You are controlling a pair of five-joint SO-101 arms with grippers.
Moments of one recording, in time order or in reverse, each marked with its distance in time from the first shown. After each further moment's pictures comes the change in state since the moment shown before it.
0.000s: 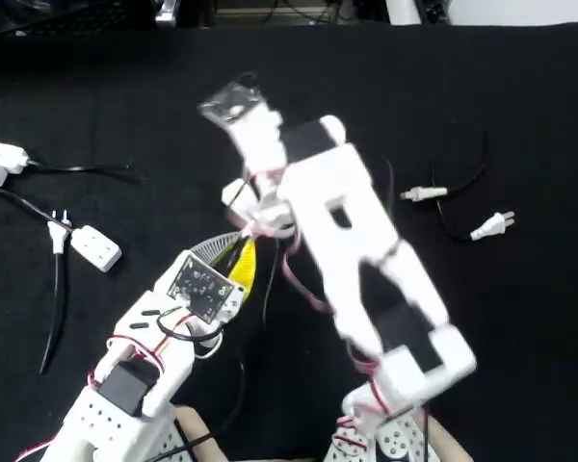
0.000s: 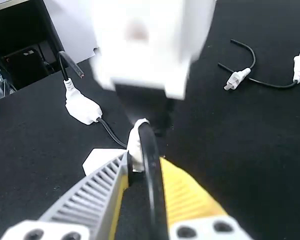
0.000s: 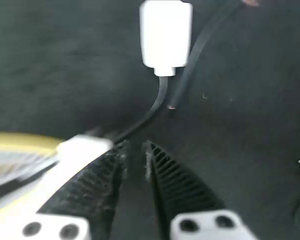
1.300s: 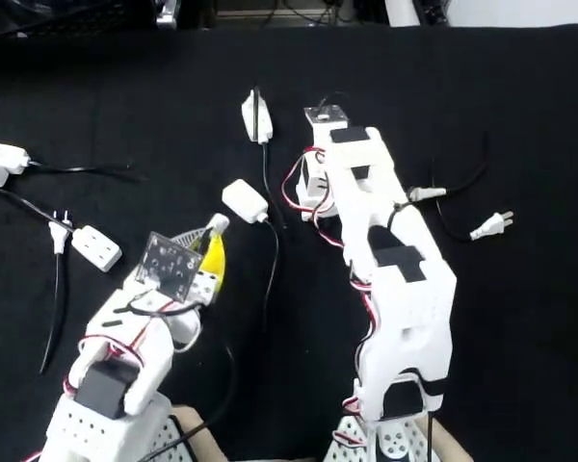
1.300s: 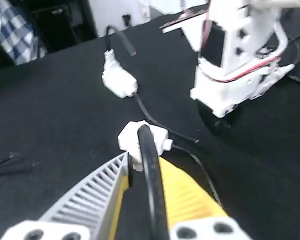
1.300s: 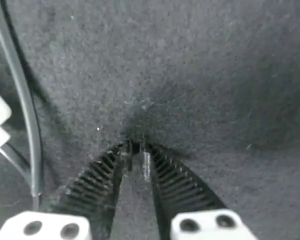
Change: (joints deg) left arm -8.9 2.5 -11.6 16.4 3.3; right arm 16.3 25.0 -0.8 -16.2 -15.2
